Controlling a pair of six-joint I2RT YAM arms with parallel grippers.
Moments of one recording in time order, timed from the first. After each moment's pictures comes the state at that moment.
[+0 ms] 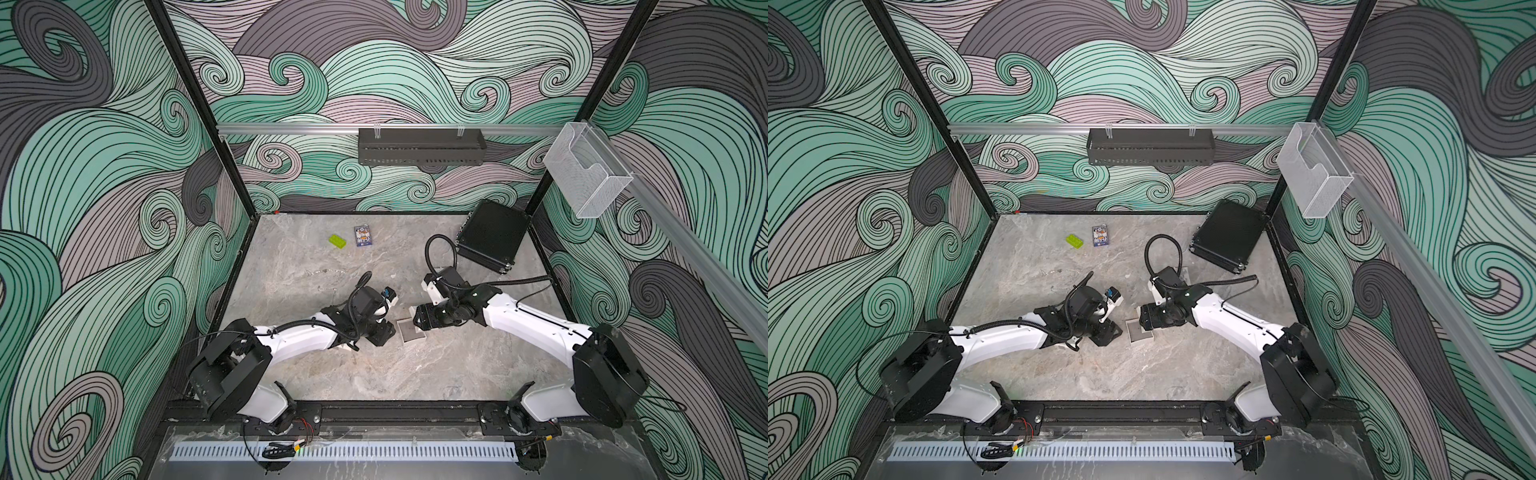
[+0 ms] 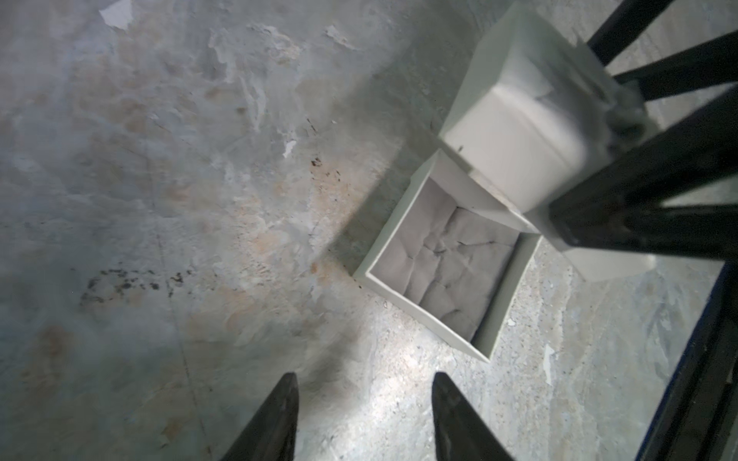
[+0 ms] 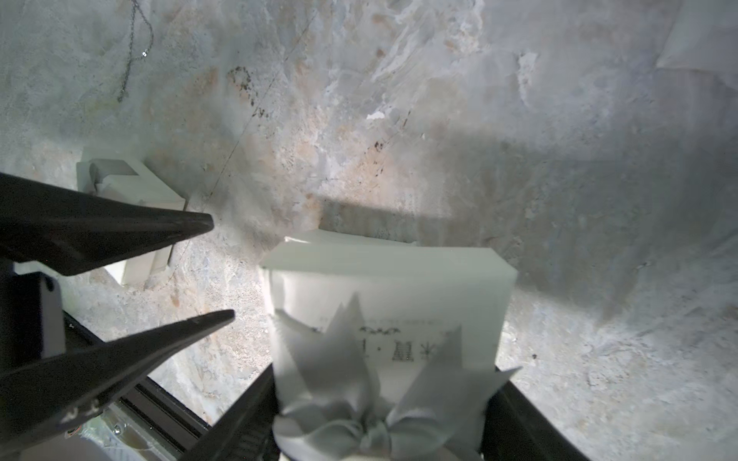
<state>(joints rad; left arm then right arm) -0.81 1.46 0.69 -0.16 0.14 -0.18 0.67 1.44 0.89 -0.57 -0.20 0.41</state>
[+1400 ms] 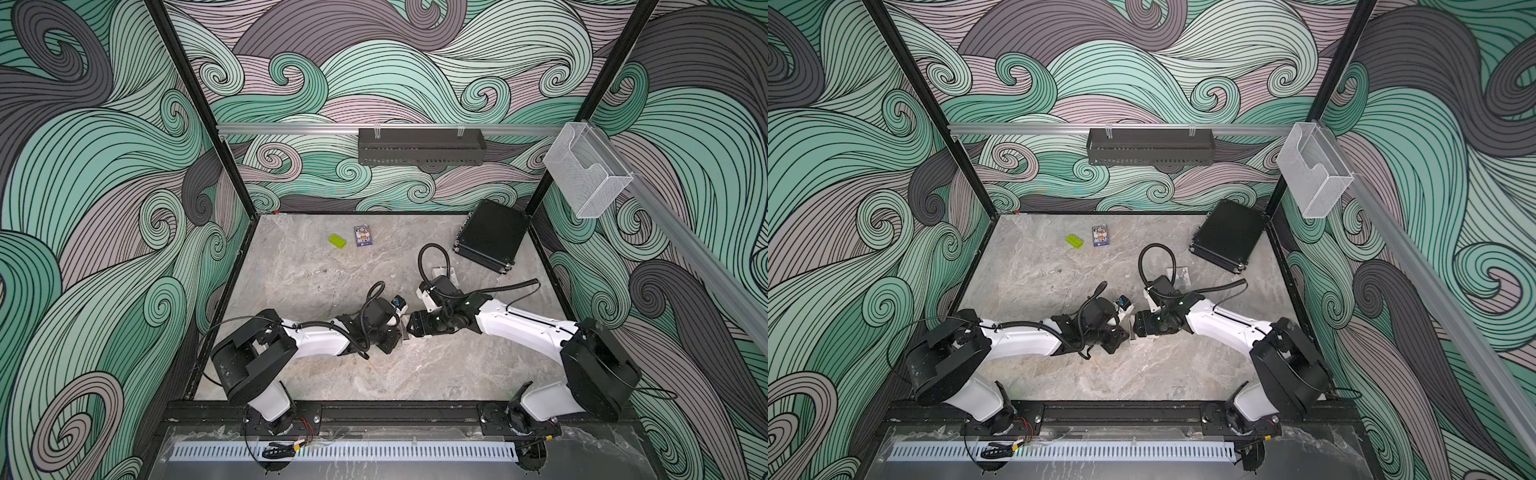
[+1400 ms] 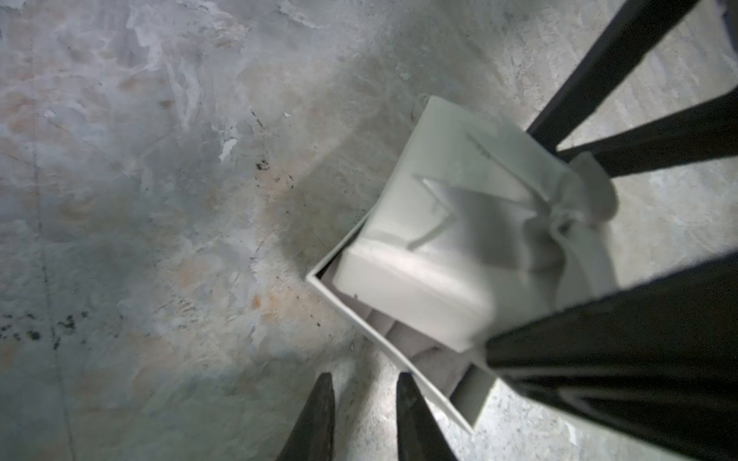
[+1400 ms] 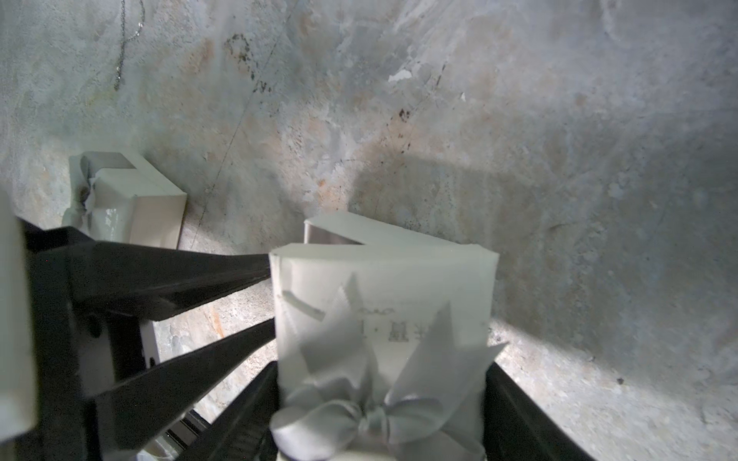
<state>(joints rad) -0.90 1.58 0.67 0.03 0.06 -0.22 0.72 1.48 0.83 -0.47 -0.23 0.51</state>
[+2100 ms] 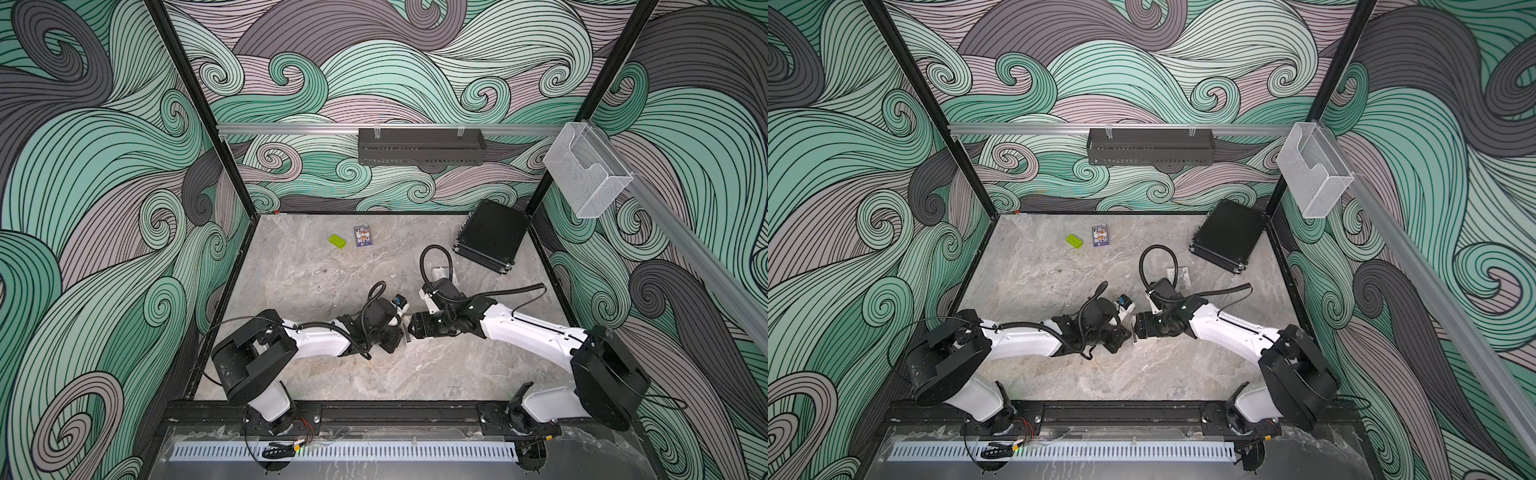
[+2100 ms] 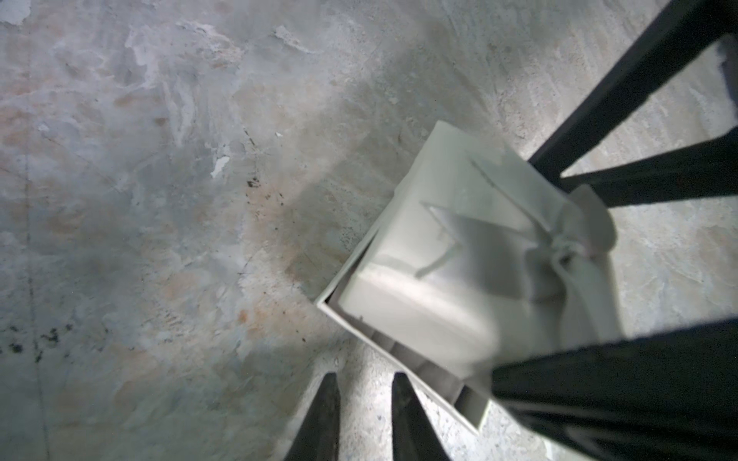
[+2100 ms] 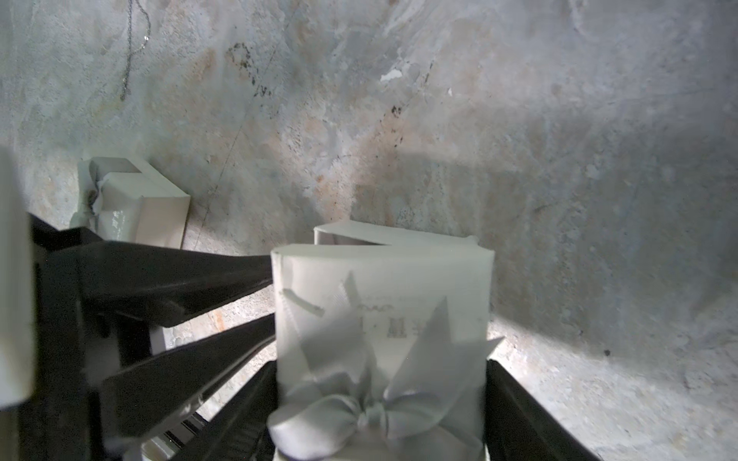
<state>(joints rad) -0.91 1.58 0.67 0.06 0.06 -0.27 0.74 1.42 0.79 -0.47 -0.18 0.56</state>
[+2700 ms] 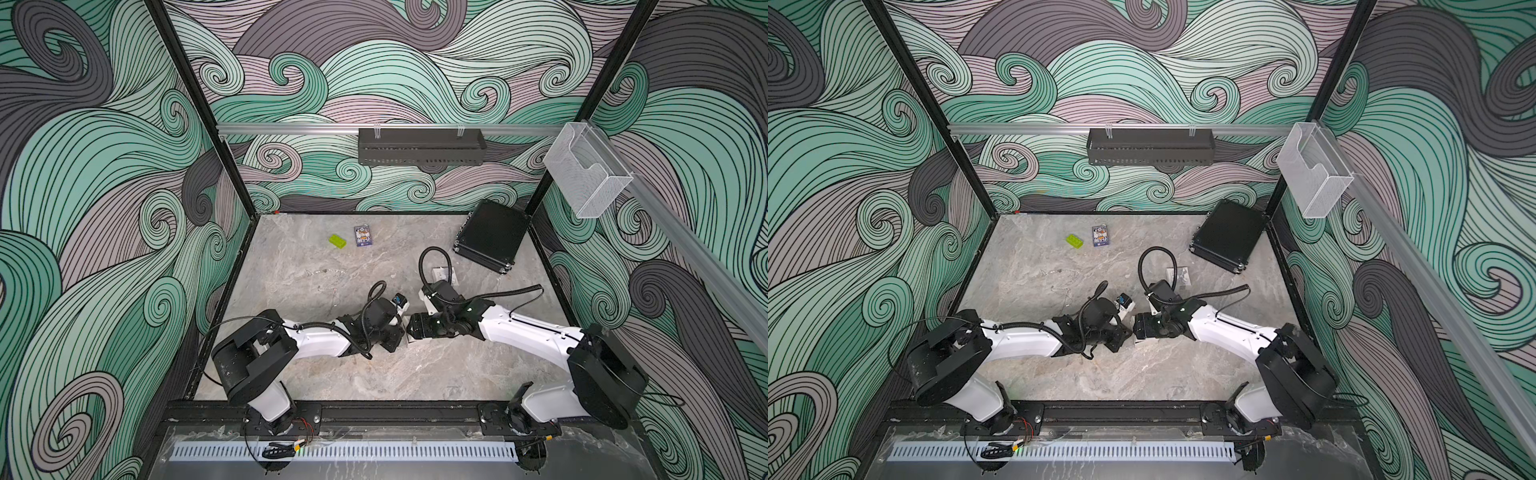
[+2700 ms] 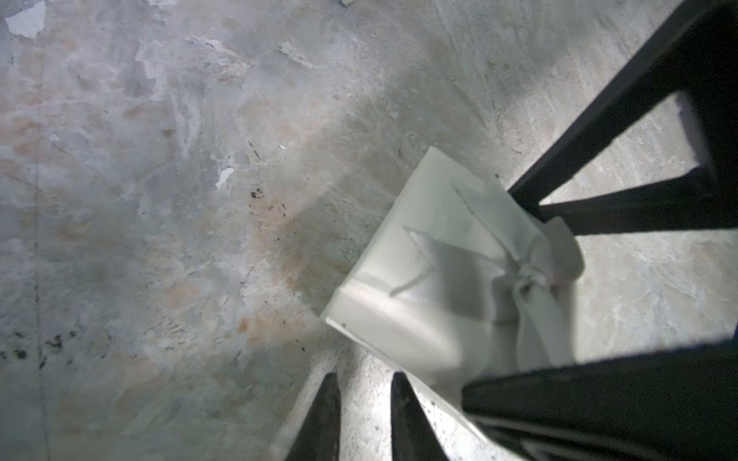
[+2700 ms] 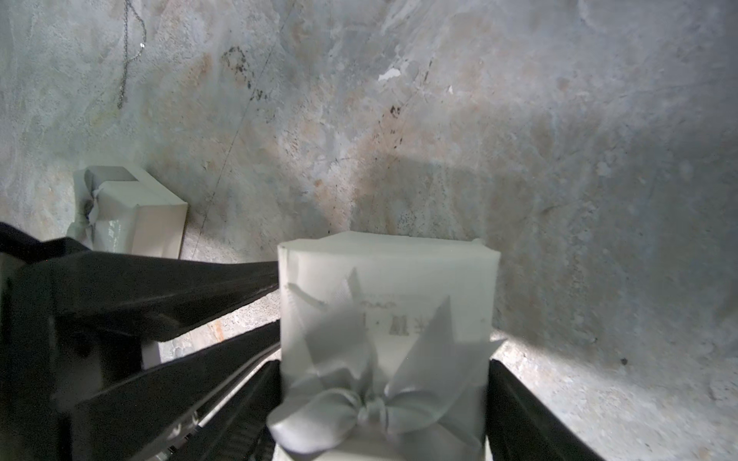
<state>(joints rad) -0.92 1.59 0.67 0.08 0.05 -0.28 0.76 1.44 0.78 -0.42 -0.18 0.58</state>
